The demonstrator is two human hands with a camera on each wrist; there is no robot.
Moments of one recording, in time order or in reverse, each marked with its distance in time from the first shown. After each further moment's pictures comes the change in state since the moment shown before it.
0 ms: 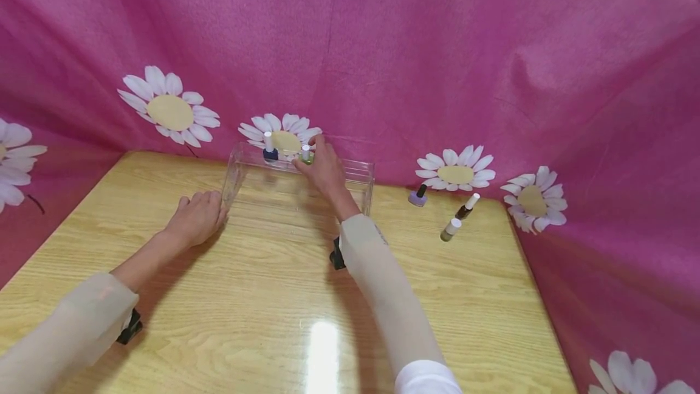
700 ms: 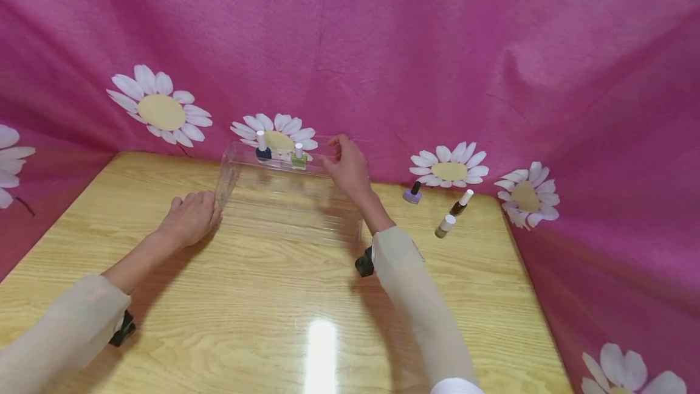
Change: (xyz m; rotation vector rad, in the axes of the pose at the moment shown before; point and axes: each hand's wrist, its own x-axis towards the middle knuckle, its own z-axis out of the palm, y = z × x) left_hand 0.001 -0.001 0.001 -0.021 -0.031 0.004; right_hand -0.026 0.031 -0.053 0.155 0.108 -0.082
